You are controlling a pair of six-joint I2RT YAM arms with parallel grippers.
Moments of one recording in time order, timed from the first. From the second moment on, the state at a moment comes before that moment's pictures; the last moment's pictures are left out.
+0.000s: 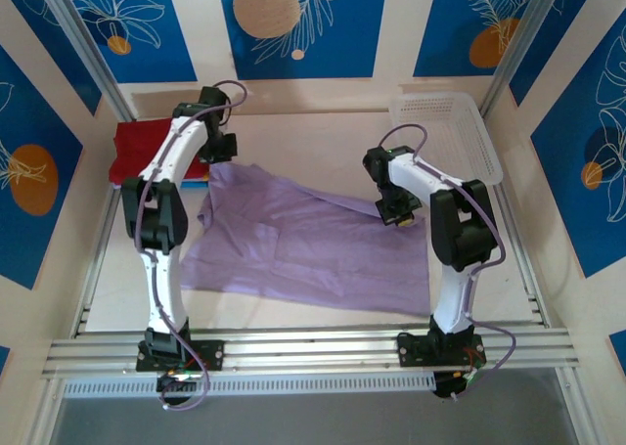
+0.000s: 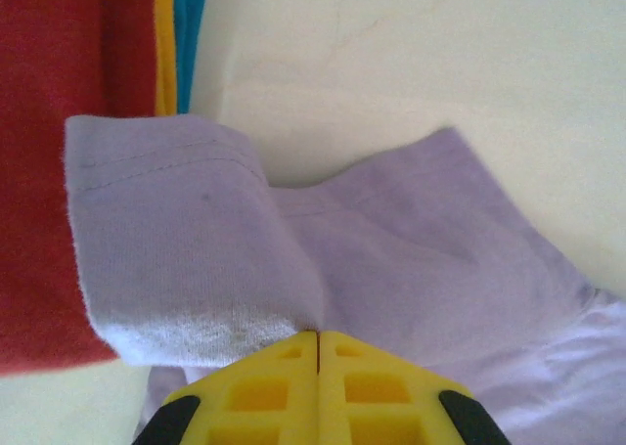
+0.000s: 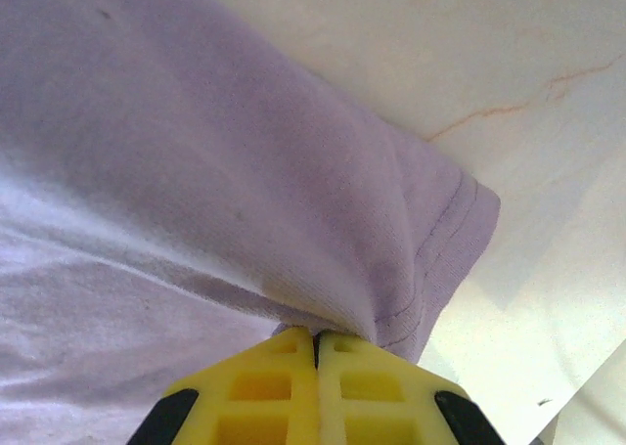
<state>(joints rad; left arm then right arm) -0.16 2.14 2.02 -1.11 -0.04 -0.28 0.33 1.93 1.41 -1.20 0.35 0.11</state>
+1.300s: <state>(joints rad) -0.24 1.58 1.45 -1.07 -0.03 -0.31 0.30 1.49 1.07 -1.11 0.30 -0.08</state>
